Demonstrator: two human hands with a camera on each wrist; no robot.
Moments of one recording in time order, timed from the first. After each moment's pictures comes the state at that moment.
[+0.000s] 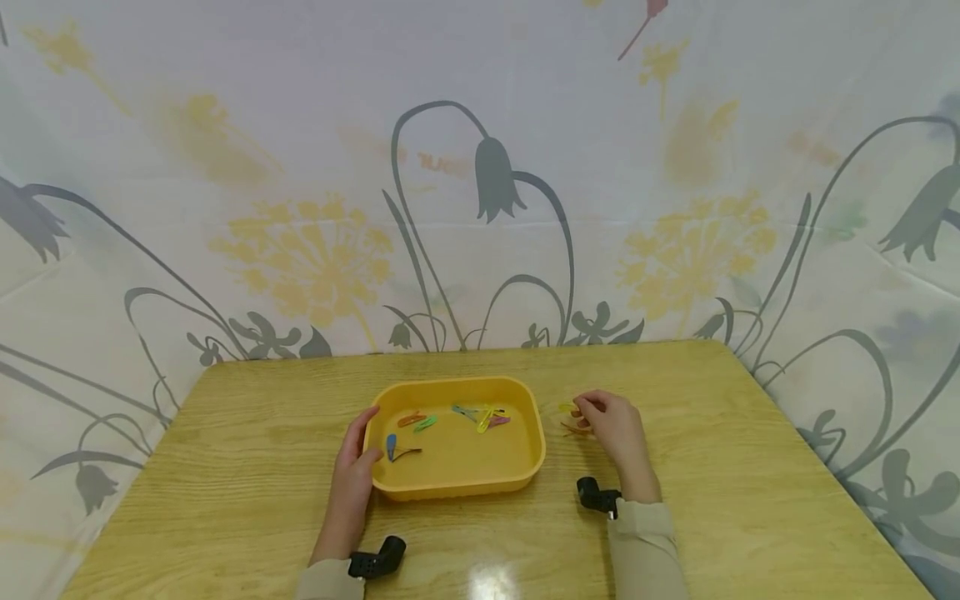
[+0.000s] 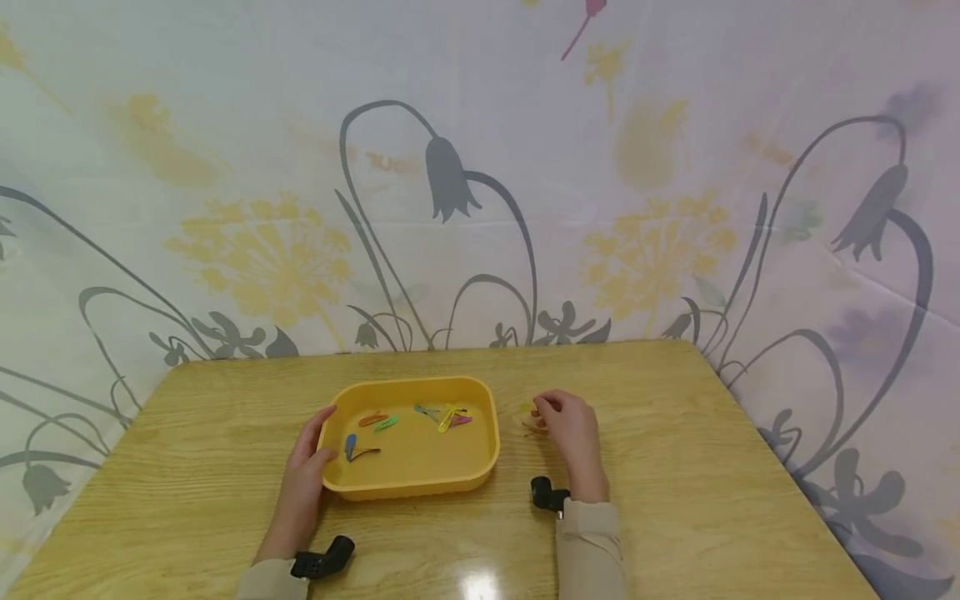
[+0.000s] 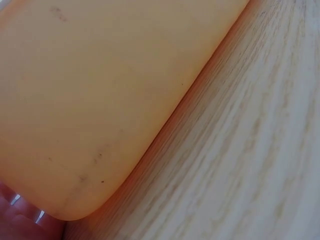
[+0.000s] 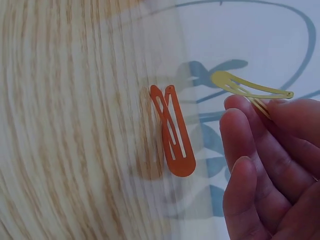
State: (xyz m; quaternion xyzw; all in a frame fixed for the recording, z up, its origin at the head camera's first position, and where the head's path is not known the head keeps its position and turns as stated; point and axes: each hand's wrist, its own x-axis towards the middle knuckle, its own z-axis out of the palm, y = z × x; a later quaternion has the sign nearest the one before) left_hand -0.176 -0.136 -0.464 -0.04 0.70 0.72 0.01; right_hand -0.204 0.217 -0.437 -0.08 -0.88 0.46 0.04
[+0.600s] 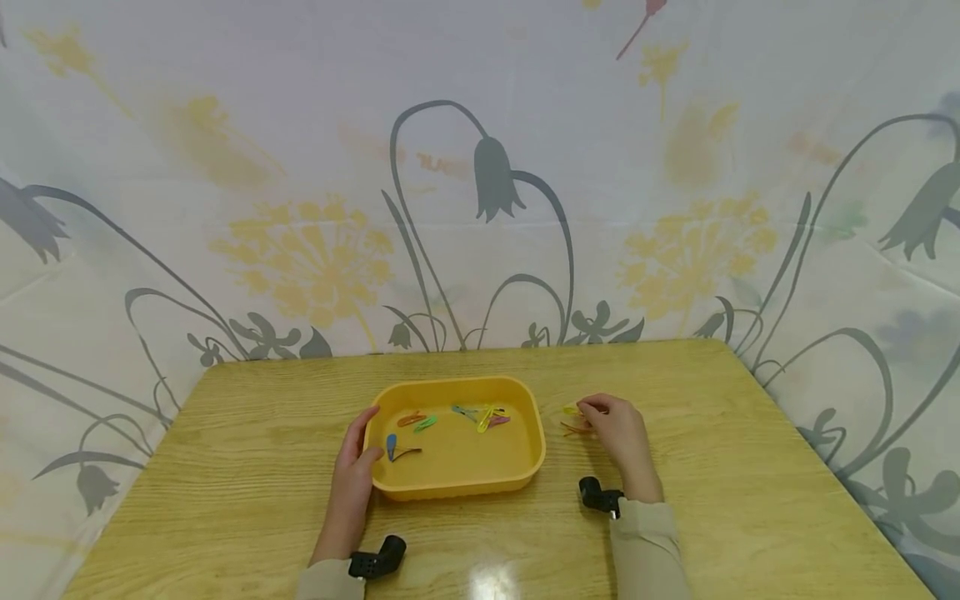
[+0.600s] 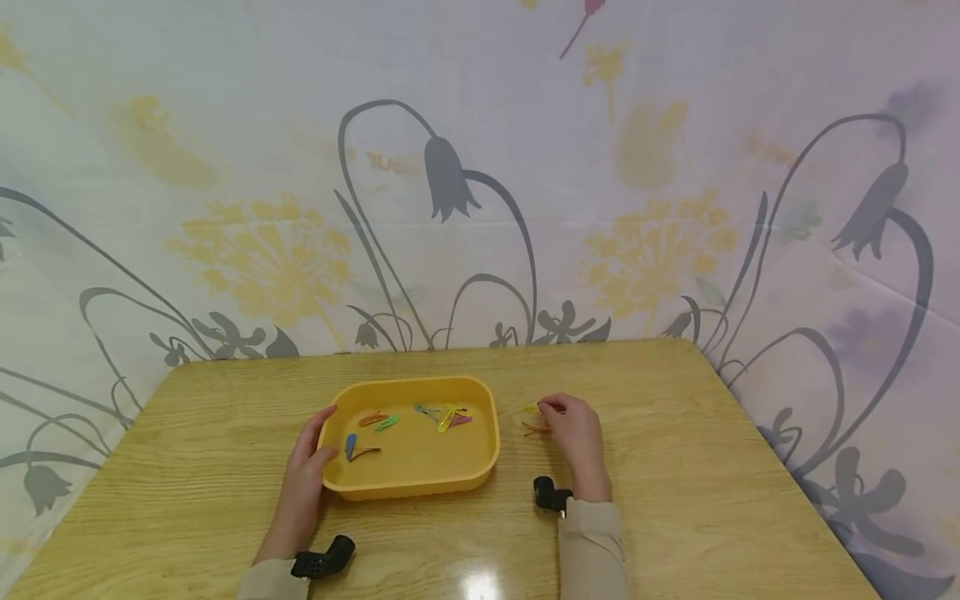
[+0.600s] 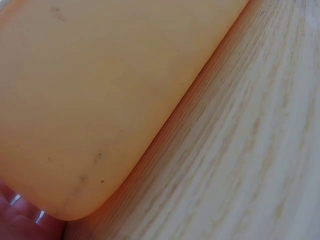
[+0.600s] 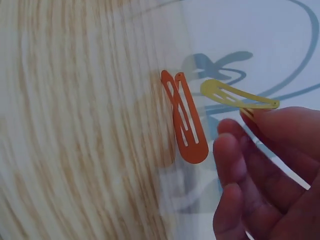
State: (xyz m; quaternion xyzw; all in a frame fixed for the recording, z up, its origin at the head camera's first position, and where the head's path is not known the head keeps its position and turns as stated) left_hand -0.175 -0.136 -0.464 -0.04 0.70 0.71 0.01; right_hand -0.205 0.224 -0.442 -0.08 -0.90 0.42 0.04
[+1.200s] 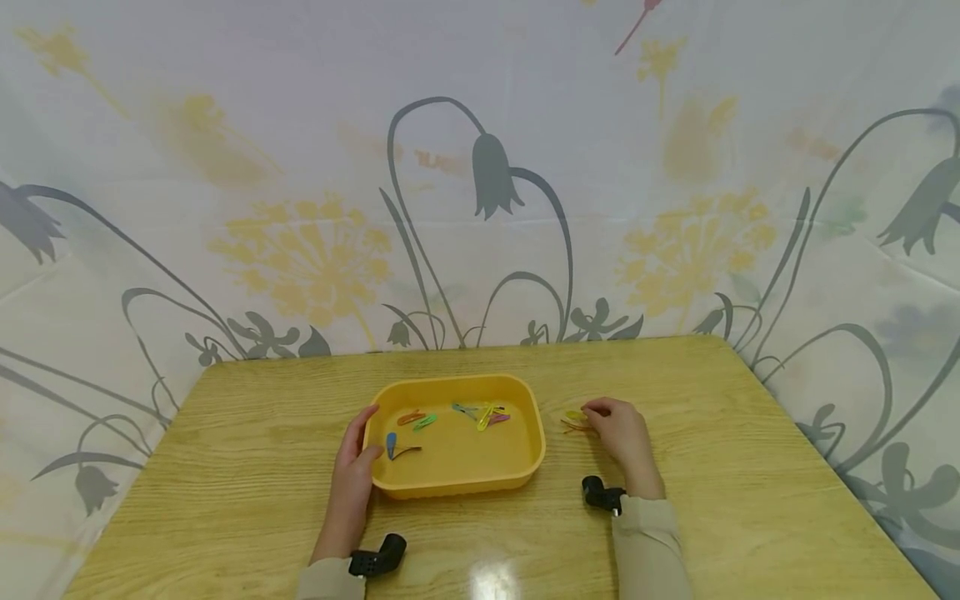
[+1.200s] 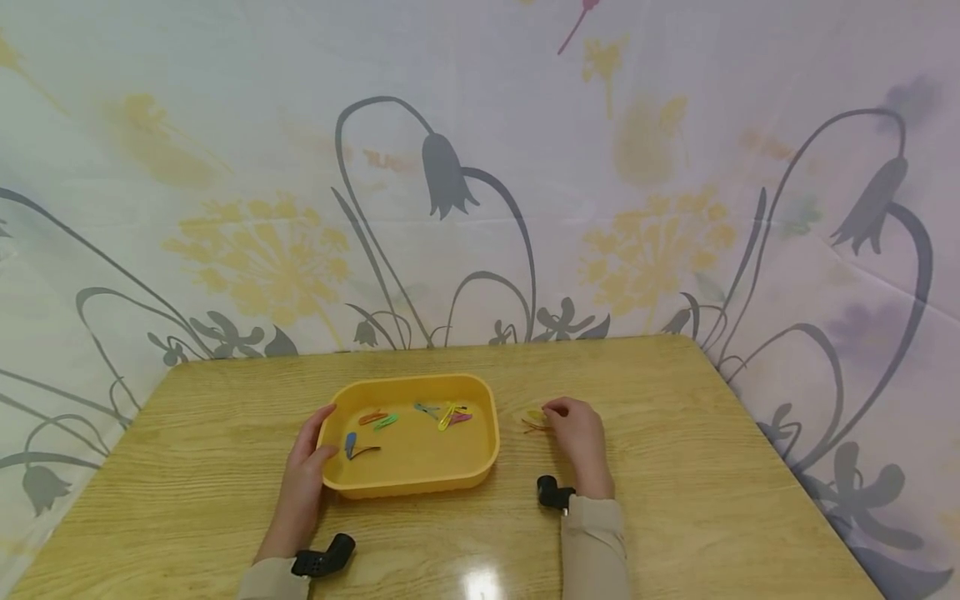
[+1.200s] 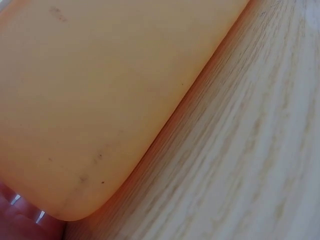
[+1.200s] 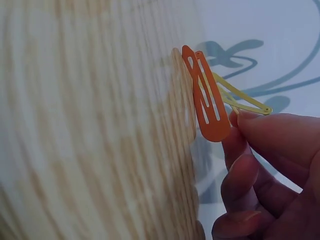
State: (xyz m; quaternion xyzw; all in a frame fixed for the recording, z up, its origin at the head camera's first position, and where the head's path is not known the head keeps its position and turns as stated) left_hand -0.175 -0.136 -0.464 -0.04 0.70 0.72 0.01; right_hand -0.205 0.231 -0.450 -0.08 -0.92 0.38 0.03
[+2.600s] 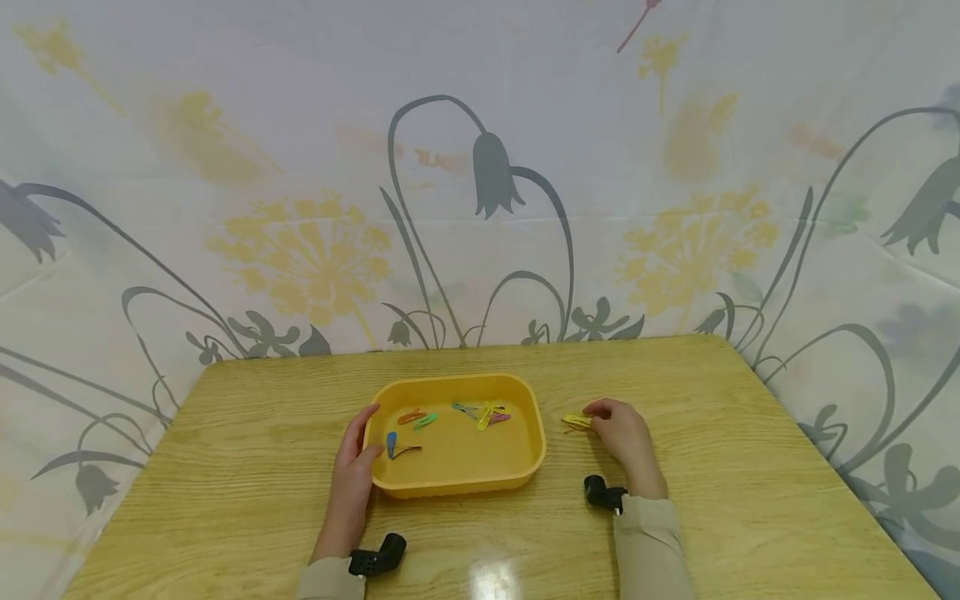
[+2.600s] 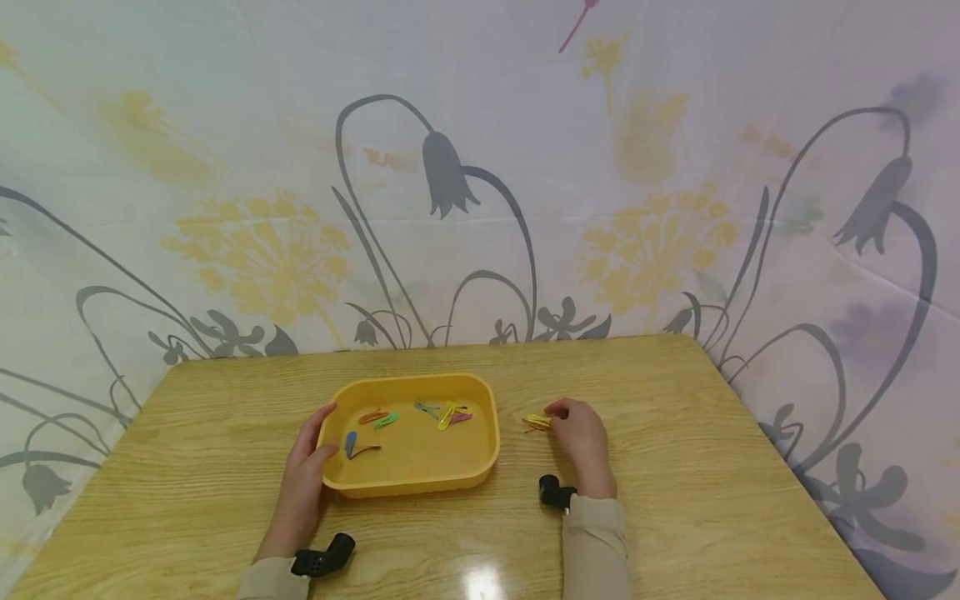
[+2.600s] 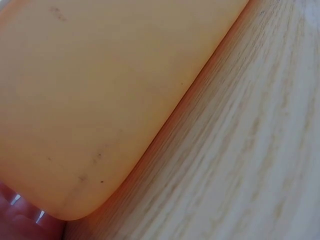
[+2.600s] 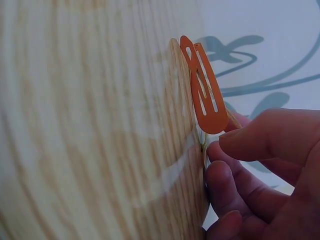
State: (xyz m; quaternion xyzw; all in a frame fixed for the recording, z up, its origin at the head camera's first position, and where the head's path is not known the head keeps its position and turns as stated) left_hand -0.174 -0.136 -0.463 -0.04 0.70 0.71 0.01; right_hand -0.205 0.233 -0.452 -0.07 -0.93 0.35 0.01
